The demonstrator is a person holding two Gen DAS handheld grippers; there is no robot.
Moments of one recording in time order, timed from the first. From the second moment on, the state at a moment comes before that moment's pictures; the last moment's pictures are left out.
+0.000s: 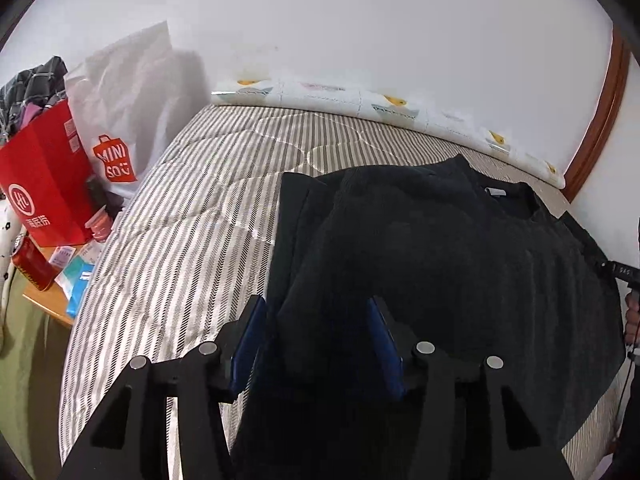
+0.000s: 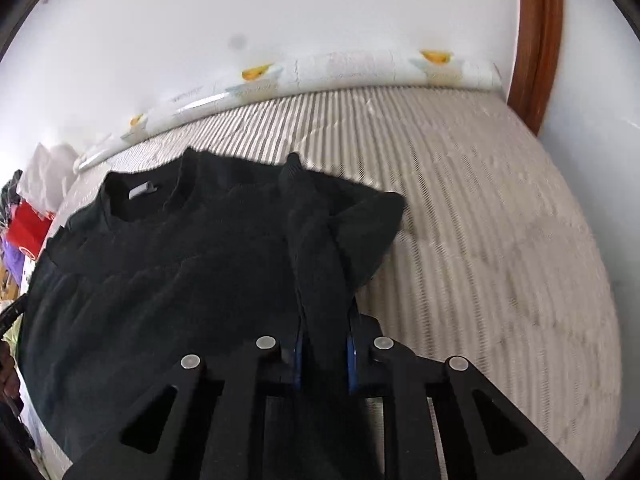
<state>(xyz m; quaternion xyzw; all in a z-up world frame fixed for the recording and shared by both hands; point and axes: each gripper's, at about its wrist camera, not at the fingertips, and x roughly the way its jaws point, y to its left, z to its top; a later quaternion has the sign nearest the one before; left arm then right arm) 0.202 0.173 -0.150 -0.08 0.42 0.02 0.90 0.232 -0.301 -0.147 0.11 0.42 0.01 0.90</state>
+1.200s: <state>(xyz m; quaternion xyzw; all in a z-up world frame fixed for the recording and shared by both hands) 0.119 0.235 -0.180 -0.03 0.44 0.11 0.89 0.168 -0.118 -0.115 0.06 0.36 -0.03 0.93</state>
